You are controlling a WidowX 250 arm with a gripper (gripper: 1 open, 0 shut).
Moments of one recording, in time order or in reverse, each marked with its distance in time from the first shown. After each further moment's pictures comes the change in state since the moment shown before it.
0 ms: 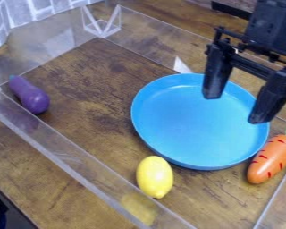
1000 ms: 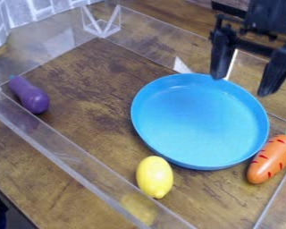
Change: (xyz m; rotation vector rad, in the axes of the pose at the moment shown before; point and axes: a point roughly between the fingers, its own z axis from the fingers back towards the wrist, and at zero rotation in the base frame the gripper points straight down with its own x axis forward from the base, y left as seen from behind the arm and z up) arm 0.033 0.021 0.018 -0.051 -0.083 0.140
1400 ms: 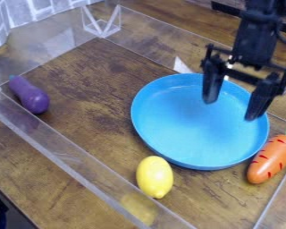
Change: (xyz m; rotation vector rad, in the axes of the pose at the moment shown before) arm 0.027 0.008 -0.044 0.005 0.020 0.004
